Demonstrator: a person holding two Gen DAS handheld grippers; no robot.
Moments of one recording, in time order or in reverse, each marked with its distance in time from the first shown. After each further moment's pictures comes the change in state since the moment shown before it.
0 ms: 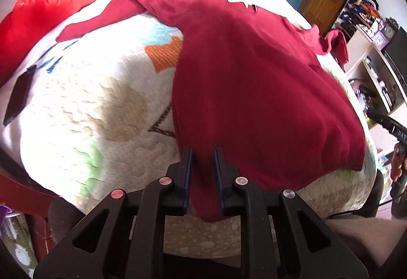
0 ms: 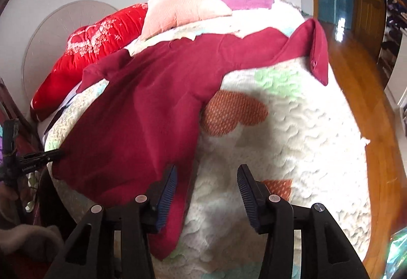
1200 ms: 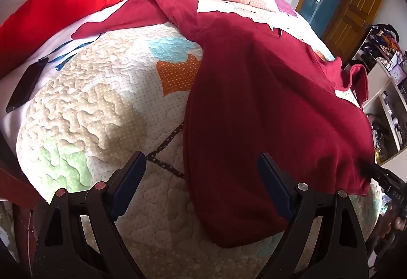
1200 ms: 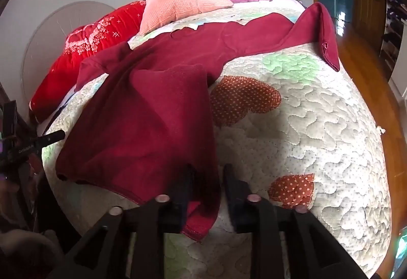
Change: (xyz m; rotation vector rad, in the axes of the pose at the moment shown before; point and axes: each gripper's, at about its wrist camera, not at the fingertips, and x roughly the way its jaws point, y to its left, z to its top) left arm 0.021 -0.003 0.021 -0.151 -0.070 0.069; right arm 0.042 0.025 -0.033 -0.015 0.018 0.013
